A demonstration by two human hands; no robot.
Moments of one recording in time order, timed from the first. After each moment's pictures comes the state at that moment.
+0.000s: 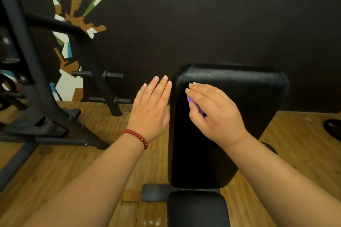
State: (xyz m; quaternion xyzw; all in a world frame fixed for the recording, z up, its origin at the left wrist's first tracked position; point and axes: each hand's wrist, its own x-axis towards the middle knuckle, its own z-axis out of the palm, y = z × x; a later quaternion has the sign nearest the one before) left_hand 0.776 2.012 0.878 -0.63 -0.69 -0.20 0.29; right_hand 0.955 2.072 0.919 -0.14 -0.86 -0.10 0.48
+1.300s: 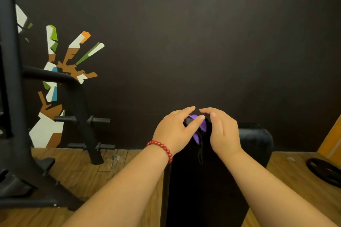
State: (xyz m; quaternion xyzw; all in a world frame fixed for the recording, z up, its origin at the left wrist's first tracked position) left_hand 0.798 2.071 0.991 -0.63 -0.64 -0.42 -0.10; right_hand 0.935 2.141 0.974 -0.30 -0.77 0.15 0.55
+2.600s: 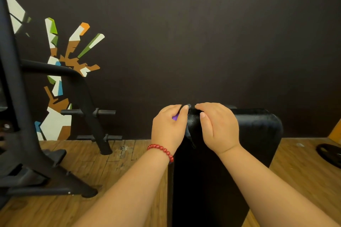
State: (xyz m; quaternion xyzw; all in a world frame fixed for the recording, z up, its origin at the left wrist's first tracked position) left_hand 0.803 2.070 0.961 -0.48 -0.62 -0.61 -0.11; right_hand 0.928 2.138 0.955 -0.28 -0.82 -0.10 0.49
